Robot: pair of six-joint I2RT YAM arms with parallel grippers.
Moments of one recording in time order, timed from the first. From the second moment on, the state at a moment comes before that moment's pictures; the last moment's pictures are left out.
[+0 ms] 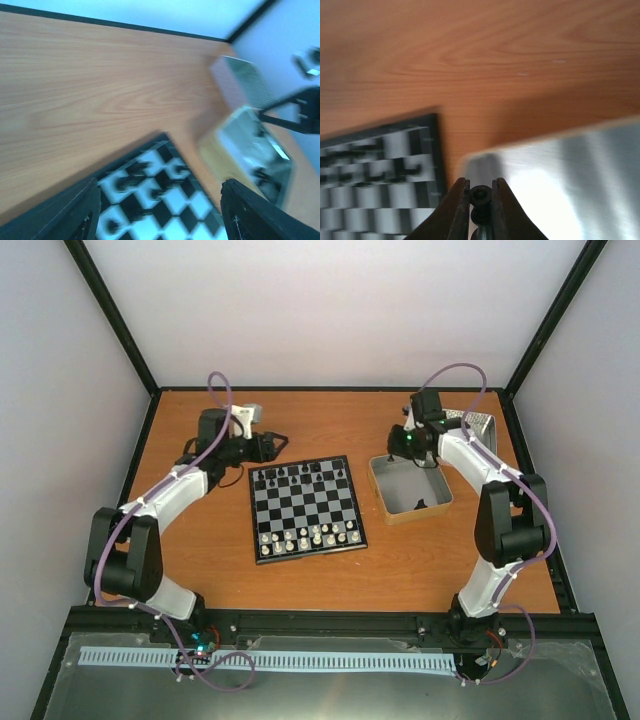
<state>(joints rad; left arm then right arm) -0.19 1.51 0.97 -0.03 0.51 -0.30 0.22 1.77 1.36 -0.61 -0.19 0.38</state>
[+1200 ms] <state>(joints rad) -0.37 1.72 1.11 0.16 0.70 -0.53 0.46 1.91 1.51 -0.16 -0.73 0.84</state>
